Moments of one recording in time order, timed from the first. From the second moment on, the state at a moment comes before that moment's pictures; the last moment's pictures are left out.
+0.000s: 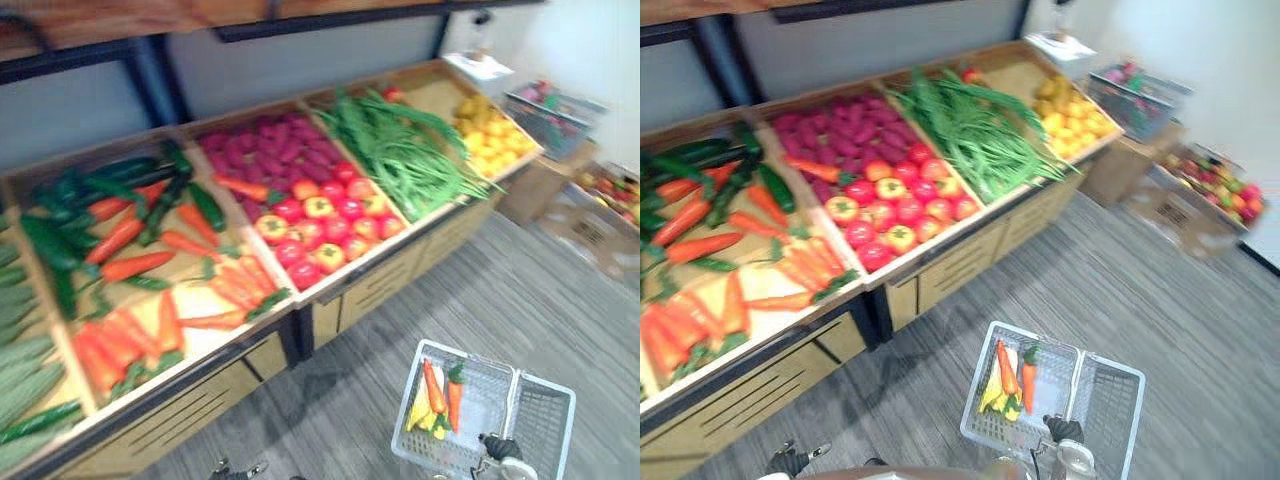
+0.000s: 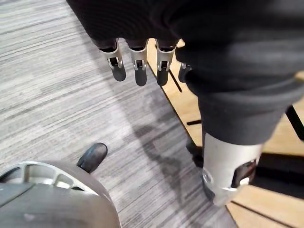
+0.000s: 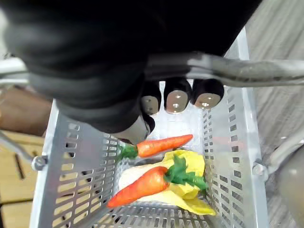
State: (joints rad) left arm 0.12 0.10 0.36 1.07 0.16 -0.09 0.11; right arm -0.03 -0.06 -0.50 1.14 -0.08 -0.10 -0.06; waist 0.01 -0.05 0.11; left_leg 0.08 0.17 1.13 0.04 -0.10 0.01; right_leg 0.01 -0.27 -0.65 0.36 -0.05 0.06
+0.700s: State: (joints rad) left arm 0.09 0.00 0.39 1.06 0.08 -0.12 0.12; right arm 0.03 -0.12 -0.46 1.16 -0.06 -0.10 -0.06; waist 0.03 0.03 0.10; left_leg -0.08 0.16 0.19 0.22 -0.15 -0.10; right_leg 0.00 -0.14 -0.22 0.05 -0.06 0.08
